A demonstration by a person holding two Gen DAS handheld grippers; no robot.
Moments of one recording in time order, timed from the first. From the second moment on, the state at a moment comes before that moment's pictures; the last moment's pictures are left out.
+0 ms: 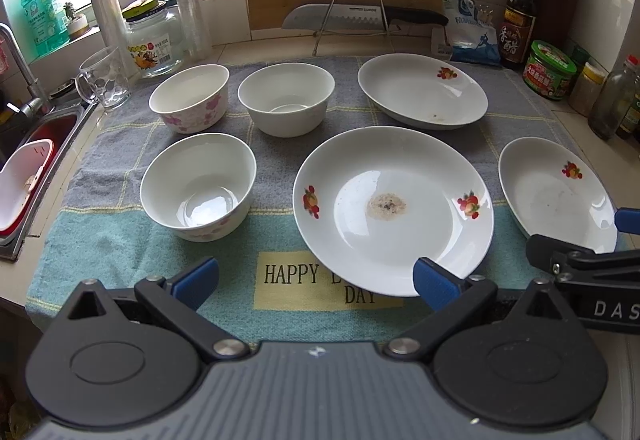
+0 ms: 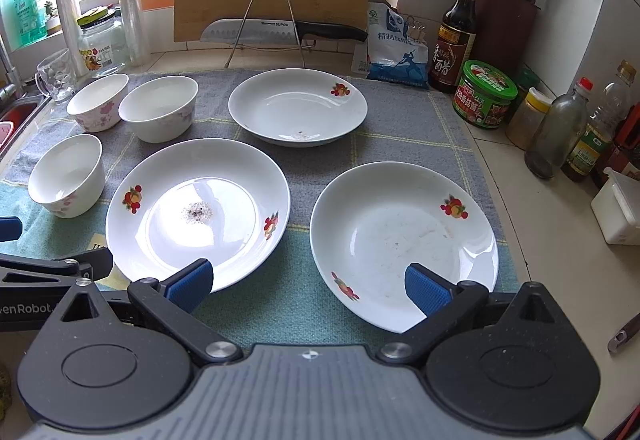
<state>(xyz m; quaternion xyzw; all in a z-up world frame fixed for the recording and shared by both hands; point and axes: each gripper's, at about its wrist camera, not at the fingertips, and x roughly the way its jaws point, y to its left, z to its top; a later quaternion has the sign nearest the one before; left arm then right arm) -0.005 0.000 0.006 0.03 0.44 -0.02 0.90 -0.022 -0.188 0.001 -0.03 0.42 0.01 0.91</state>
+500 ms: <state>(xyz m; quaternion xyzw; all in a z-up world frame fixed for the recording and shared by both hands) -0.003 -0.001 0.006 0.04 0.44 -0.03 0.90 -0.020 -0.188 0.000 -0.03 0.42 0.01 0.91</state>
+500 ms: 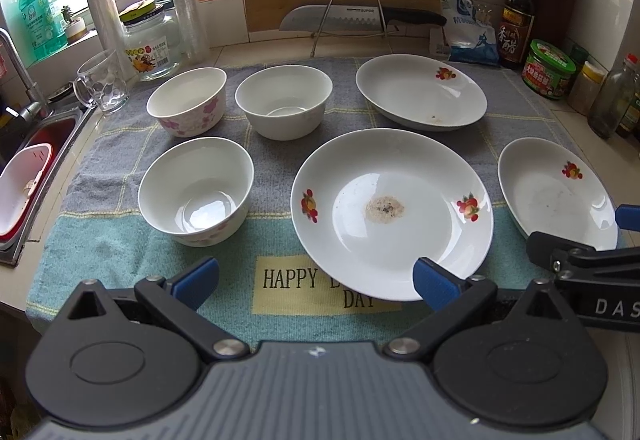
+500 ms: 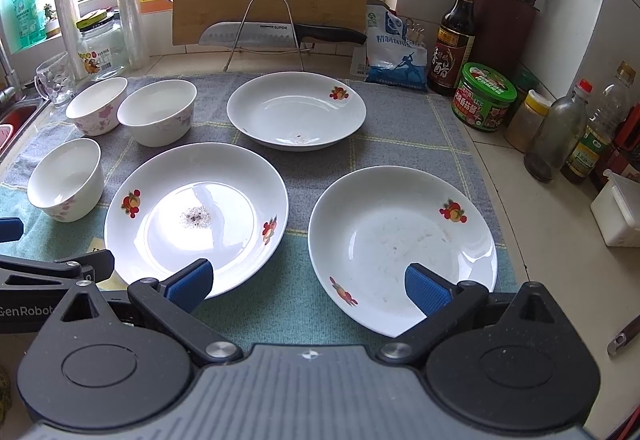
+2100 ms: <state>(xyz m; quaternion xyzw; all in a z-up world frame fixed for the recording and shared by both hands) 0.005 0.006 0.008 0.04 0.43 -0.05 0.90 -0.020 -0.182 0.001 -0.03 0.41 -0.01 0.91</state>
